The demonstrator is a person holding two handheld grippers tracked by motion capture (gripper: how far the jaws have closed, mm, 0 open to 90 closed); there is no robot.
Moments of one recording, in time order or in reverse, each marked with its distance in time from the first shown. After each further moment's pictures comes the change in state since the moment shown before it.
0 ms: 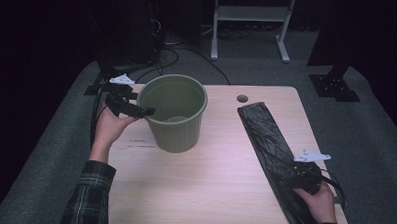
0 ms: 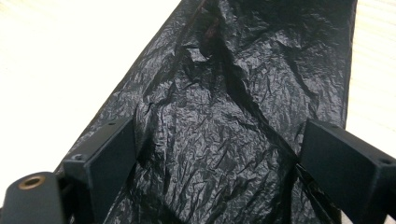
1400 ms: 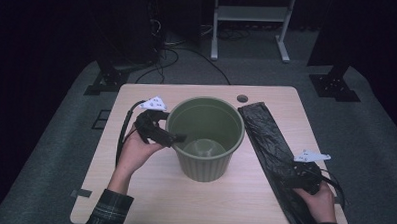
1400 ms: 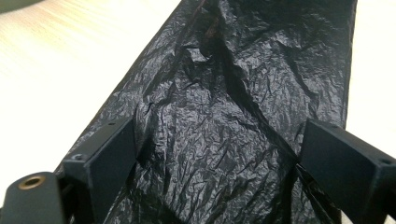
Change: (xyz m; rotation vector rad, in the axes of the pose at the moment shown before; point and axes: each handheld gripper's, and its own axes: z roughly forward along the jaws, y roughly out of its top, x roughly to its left) left arm -0.113 -0.005 0.022 -0.034 -0.209 0.138; right arm 0.000 0.000 0.000 -0.001 -0.001 -0.001
